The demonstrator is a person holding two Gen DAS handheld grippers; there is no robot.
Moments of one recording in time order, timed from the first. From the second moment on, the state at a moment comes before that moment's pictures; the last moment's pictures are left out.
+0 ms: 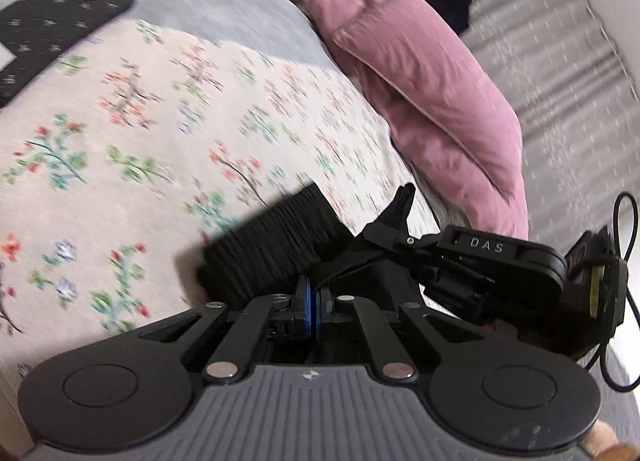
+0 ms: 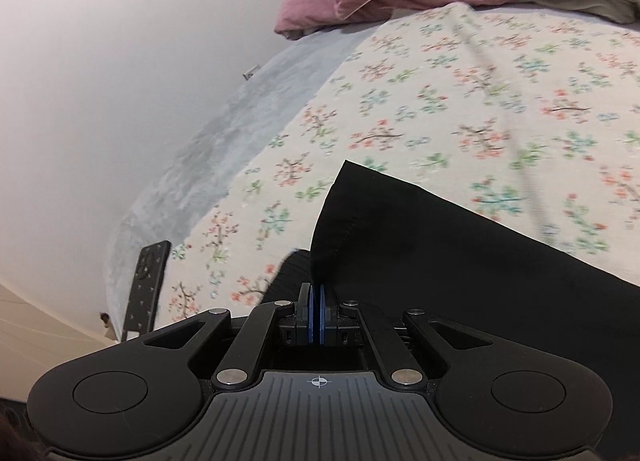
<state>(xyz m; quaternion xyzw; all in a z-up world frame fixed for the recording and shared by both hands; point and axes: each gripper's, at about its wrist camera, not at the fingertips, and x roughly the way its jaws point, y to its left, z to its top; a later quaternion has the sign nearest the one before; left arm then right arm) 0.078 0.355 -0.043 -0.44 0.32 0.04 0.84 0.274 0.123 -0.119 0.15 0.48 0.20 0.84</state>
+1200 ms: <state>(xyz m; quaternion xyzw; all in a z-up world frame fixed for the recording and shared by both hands) 0.070 0.218 -0.005 -0.19 0.36 -0.03 0.91 0.111 -0.074 -0.067 0.14 0.45 0.06 0.88</state>
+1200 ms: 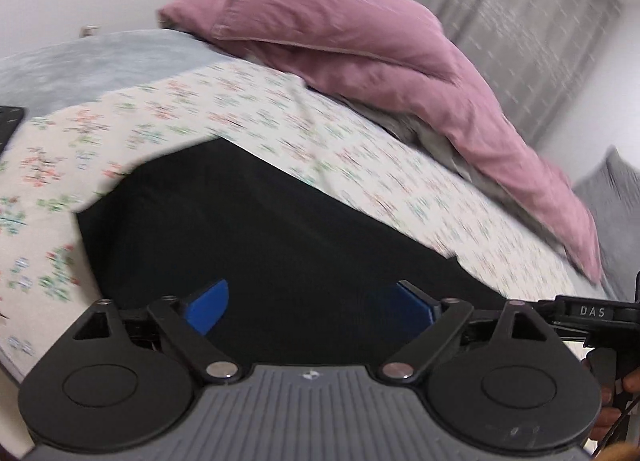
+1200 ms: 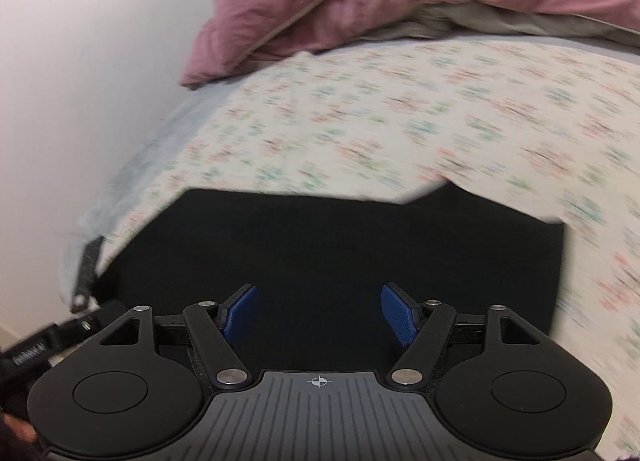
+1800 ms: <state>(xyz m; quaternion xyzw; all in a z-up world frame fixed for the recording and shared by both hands) 0.050 0.115 -0.041 -0.06 0.42 -0.17 0.89 -0.023 -0.135 -0.114 0.22 0.49 0.03 0.84</state>
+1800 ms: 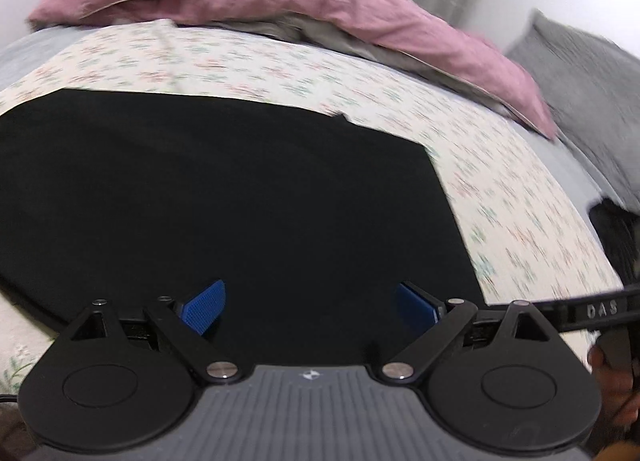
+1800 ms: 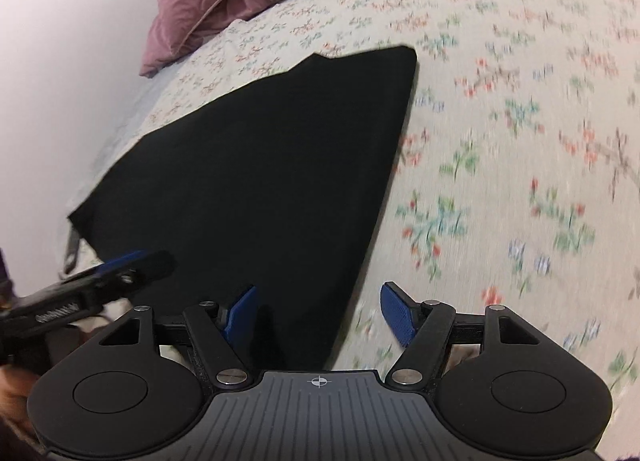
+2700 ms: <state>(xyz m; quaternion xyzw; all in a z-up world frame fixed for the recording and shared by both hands) 0.009 0.060 -0.034 0.09 0.35 -0.40 0.84 -0.031 -0.163 -0.119 0.41 0.47 0.12 0.77</state>
